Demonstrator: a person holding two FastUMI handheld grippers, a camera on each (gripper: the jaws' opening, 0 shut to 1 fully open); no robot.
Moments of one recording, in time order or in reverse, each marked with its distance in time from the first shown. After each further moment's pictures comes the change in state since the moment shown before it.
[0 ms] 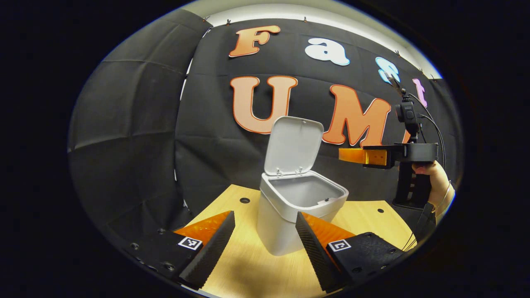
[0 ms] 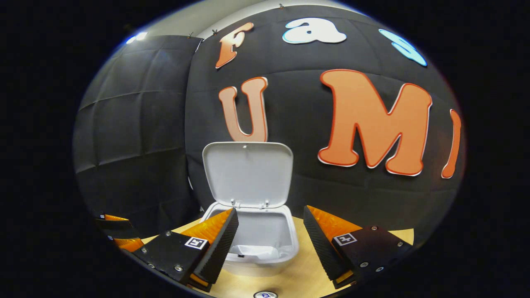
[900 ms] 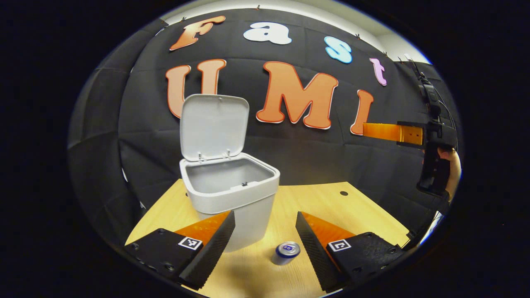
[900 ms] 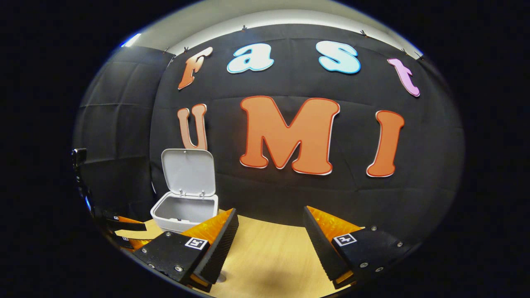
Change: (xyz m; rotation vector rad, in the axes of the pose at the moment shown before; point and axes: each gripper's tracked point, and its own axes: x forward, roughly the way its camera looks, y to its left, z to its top) left arm 0.030 -0.170 -0.058 0.107 0.088 -0.299; right arm -0.161 -0.154 -0.028 0.015 -0.086 -0.277
